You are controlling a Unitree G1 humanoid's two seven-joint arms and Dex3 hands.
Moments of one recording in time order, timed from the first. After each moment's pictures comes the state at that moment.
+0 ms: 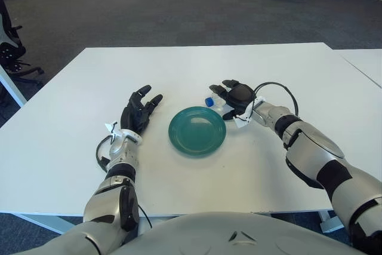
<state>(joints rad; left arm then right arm) -0.34 0.07 0.41 0.99 -0.42 -0.38 -0.56 -0.86 -0.19 0.87 1.38 -0.94 -0.48 -0.47</state>
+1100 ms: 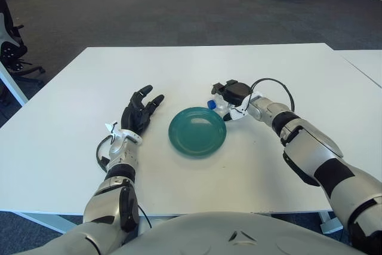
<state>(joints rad) -0.34 0.07 0.42 0.98 -0.42 -0.36 -0.60 -0.87 -0.17 0.78 1.36 -0.88 -0.49 -0.26</state>
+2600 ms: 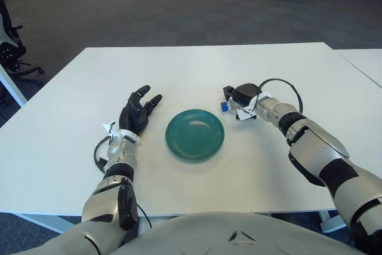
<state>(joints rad) -0.35 0.08 0.44 1.00 -0.43 -0.35 -0.60 -0.88 -0.24 0.78 1.36 -0.88 -0.46 -0.27</state>
